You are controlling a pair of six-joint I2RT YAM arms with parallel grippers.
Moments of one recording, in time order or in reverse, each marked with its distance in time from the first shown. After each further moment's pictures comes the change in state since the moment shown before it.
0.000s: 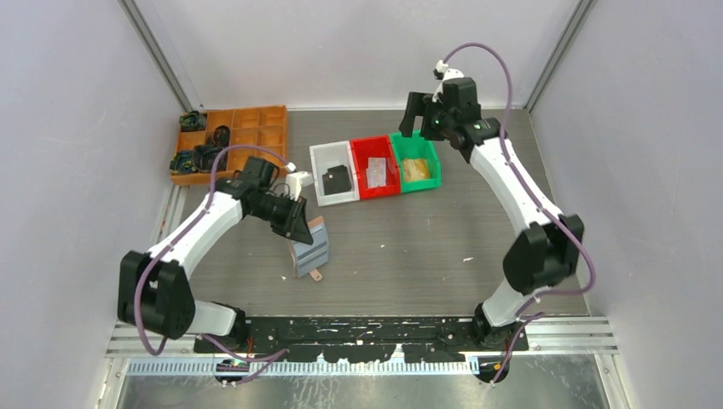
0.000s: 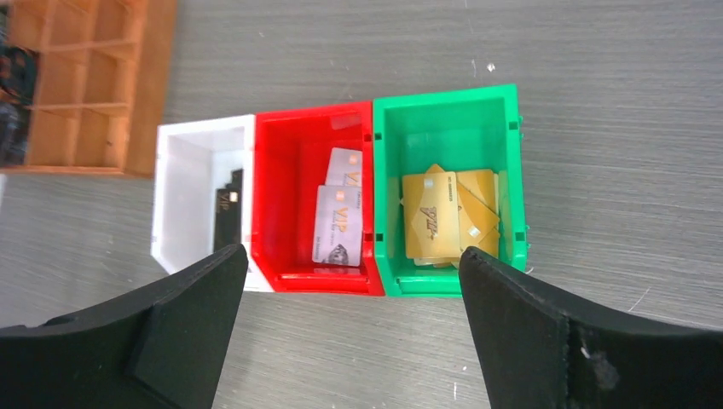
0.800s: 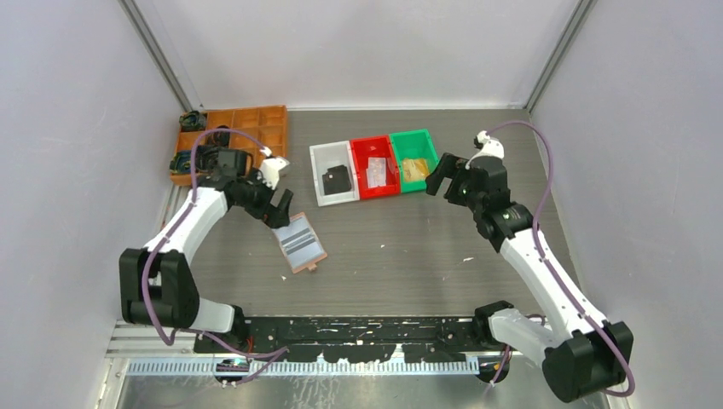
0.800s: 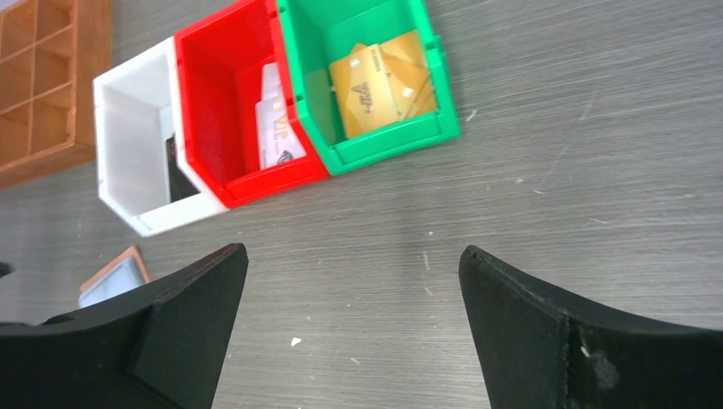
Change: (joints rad) left arm 0.163 0.090 0.001 0.163 -0.299 0.330; right arm -0.001 -0.651 -0.726 0.154 0.129 0.191
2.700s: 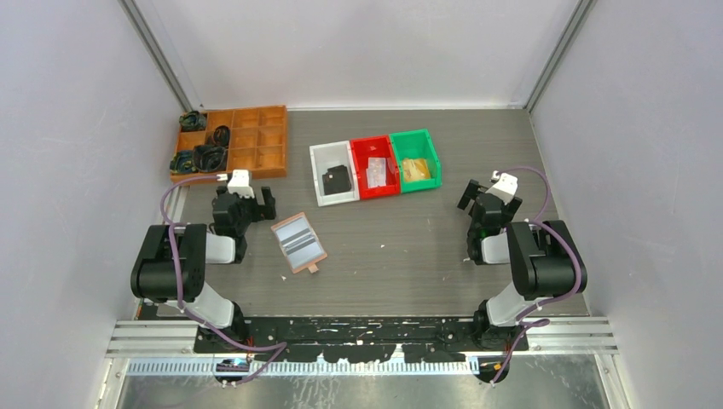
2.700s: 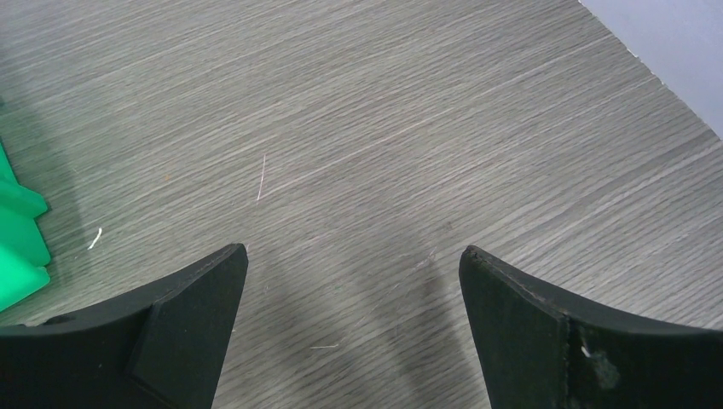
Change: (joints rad) left arm 0.134 0.144 -0.647 1.551 -0.354 -0.461; right arm -0.253 0.541 -0.564 1.293 0.388 -0.284
